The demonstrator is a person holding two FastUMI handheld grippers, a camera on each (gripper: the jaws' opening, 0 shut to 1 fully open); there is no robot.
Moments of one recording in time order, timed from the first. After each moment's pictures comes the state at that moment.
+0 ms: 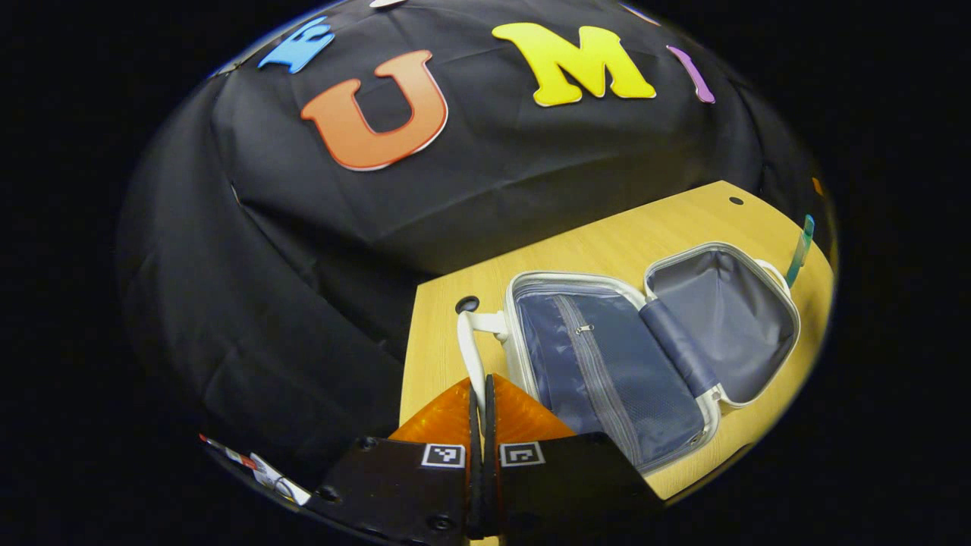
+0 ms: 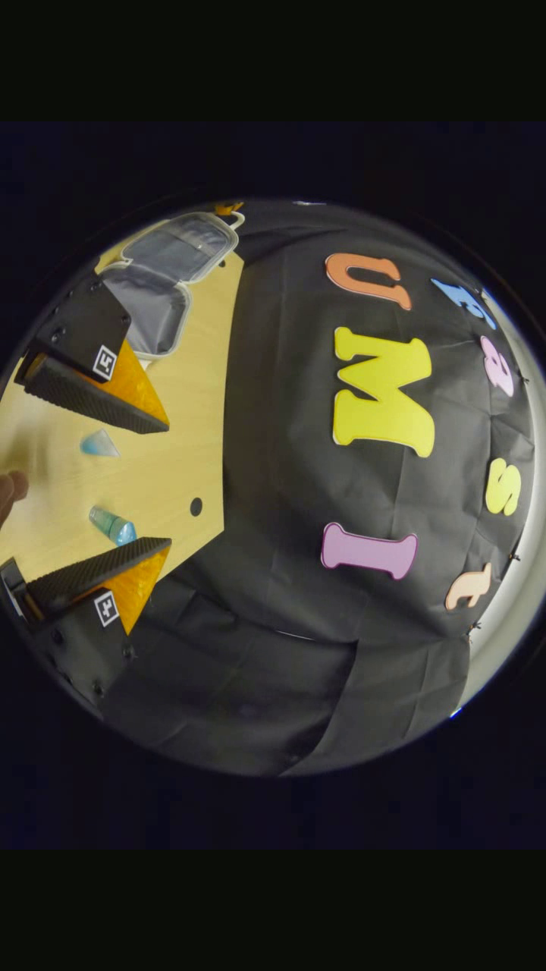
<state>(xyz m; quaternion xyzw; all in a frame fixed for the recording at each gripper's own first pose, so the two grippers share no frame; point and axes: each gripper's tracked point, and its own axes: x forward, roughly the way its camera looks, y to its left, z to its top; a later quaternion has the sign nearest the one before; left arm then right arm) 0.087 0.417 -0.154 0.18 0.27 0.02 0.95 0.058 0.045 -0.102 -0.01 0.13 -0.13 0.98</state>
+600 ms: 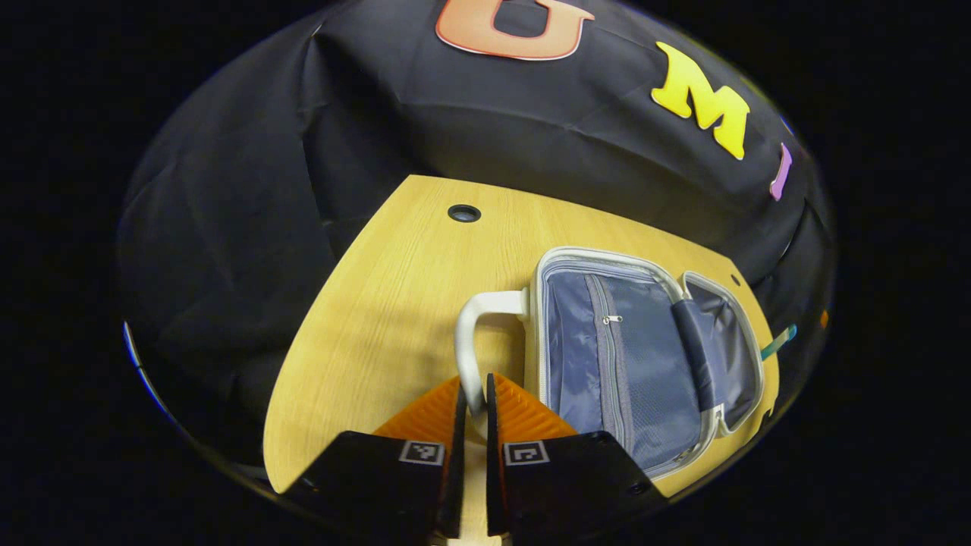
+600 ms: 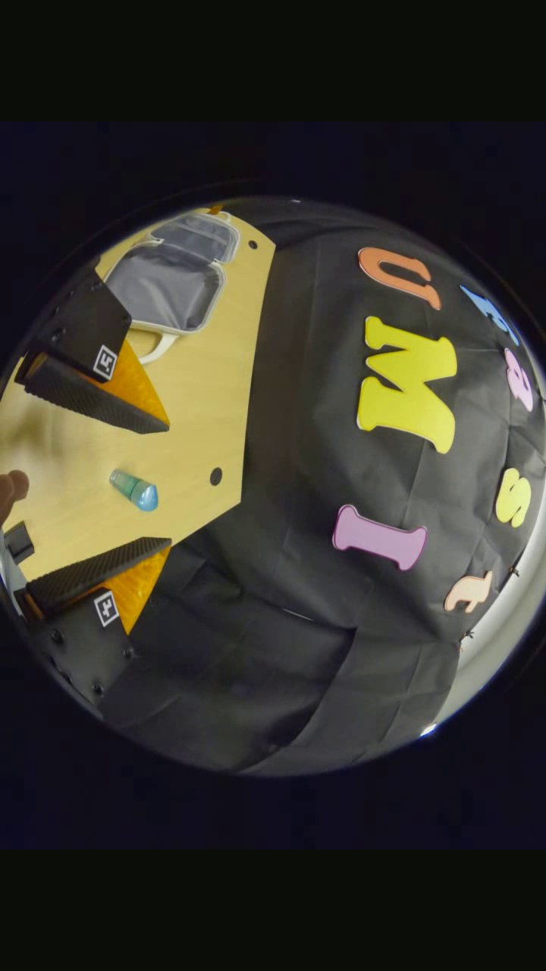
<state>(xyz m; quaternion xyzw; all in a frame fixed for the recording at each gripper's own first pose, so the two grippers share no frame) 0.093 0.441 -0.266 -0.09 0.34 -0.02 0.94 0.022 0.016 -0.113 -0.04 0.17 -0.18 0.97</state>
